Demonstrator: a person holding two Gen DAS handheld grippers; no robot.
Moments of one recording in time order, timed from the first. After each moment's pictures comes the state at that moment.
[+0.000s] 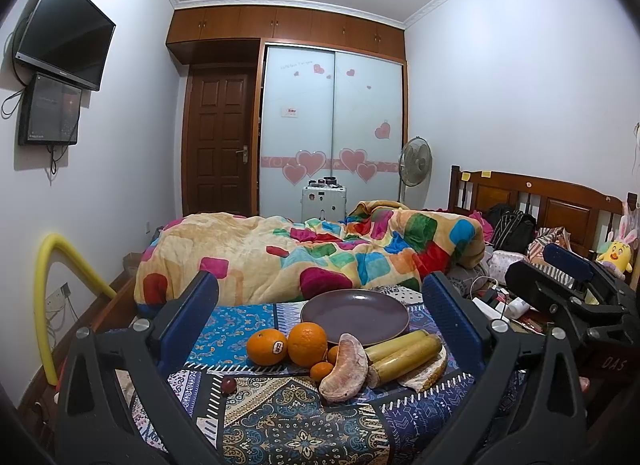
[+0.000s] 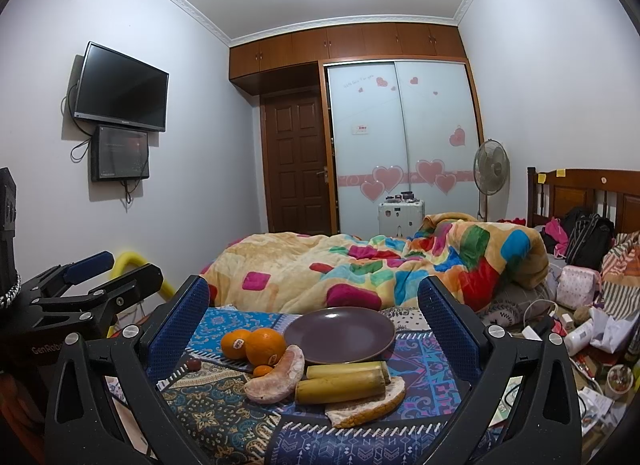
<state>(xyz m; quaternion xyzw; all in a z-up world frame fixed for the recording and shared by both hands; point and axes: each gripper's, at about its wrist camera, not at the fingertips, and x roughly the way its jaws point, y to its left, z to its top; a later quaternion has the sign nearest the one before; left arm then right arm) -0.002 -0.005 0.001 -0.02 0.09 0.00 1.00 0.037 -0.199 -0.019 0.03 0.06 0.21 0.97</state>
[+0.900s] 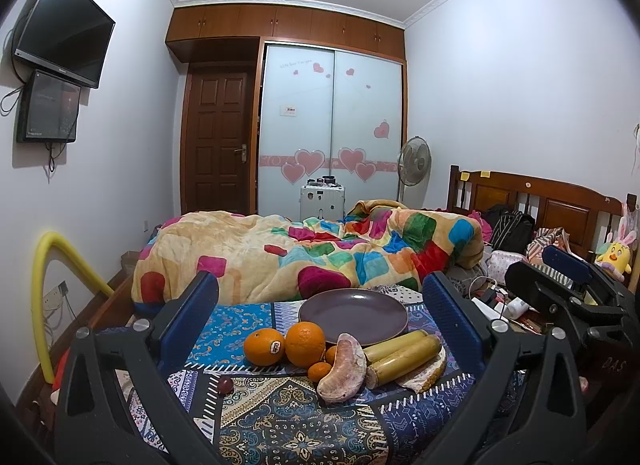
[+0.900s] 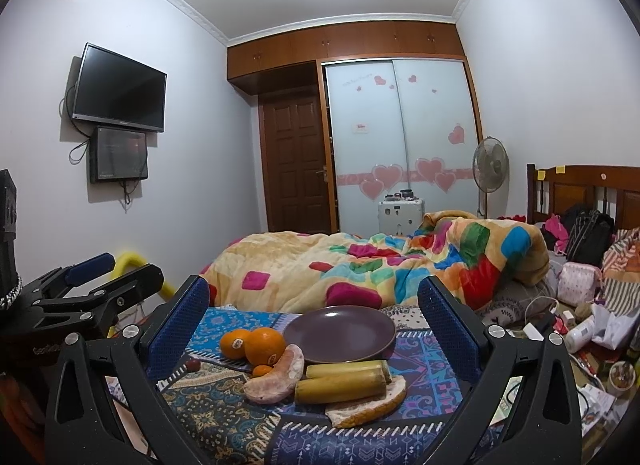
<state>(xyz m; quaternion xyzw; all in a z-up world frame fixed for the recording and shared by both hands) 0.000 -0.006 0.000 -0.02 0.09 -0.01 1.00 0.040 -0.200 -0.023 0.03 0.06 0.21 0.97</state>
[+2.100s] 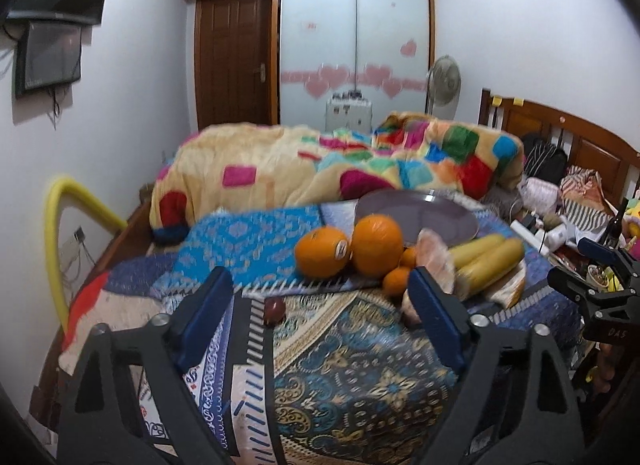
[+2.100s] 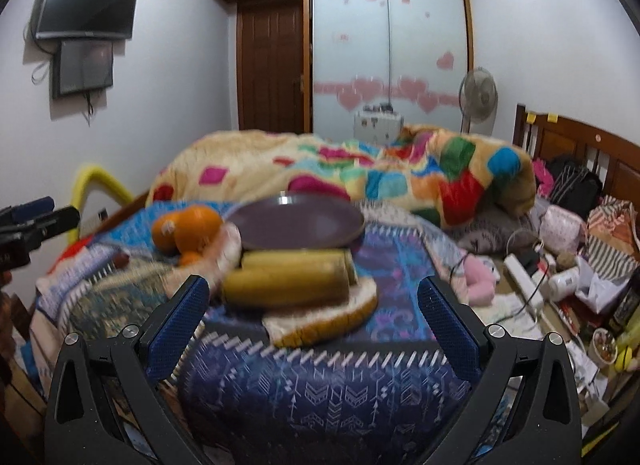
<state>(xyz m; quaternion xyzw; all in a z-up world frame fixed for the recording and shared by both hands) 0.054 0.058 -0.088 -0.02 0.25 0.03 0.97 0.094 -0.201 -0.109 -0.04 0.22 0.17 0.96</state>
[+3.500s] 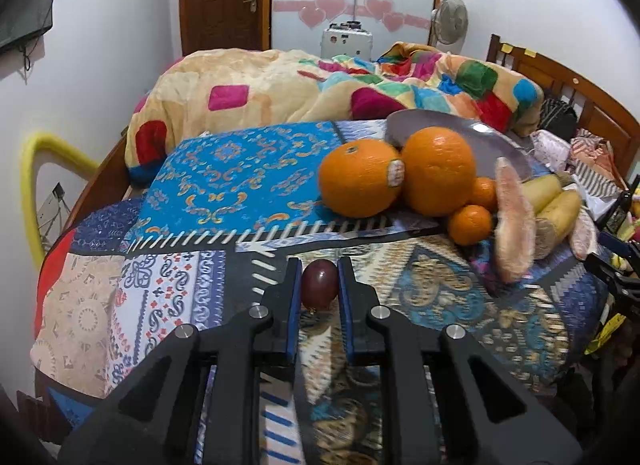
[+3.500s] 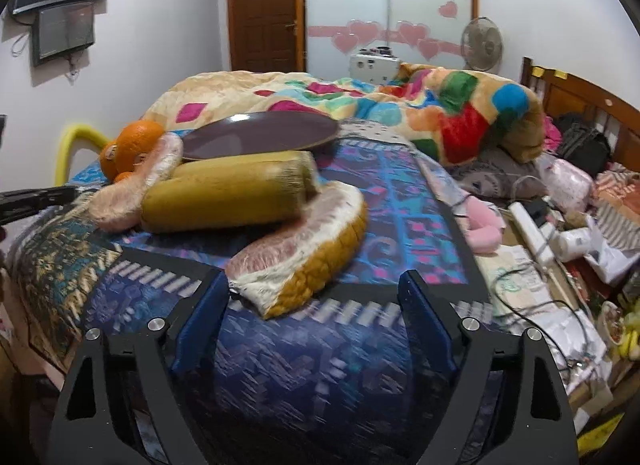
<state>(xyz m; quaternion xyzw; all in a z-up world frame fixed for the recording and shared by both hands) 0.117 0.089 -0.151 -0.03 0.37 0.00 0.93 0.130 -0.226 -0.159 -0.05 0.31 0.15 0.94</state>
